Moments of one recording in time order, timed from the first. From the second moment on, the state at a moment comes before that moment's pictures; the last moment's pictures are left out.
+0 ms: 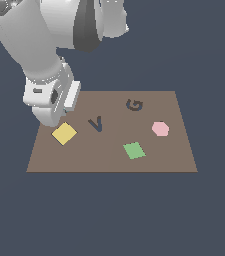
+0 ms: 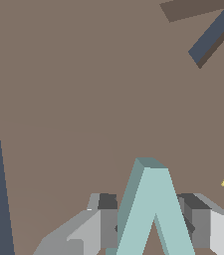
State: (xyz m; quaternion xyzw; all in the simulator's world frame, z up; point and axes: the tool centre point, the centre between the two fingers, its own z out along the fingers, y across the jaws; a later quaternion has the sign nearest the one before) arm -0.065 -0.163 0.034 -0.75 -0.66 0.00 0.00
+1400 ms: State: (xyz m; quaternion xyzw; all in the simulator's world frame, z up) arm -0.029 -0.068 0.039 -0.94 -0.33 0.00 0.00
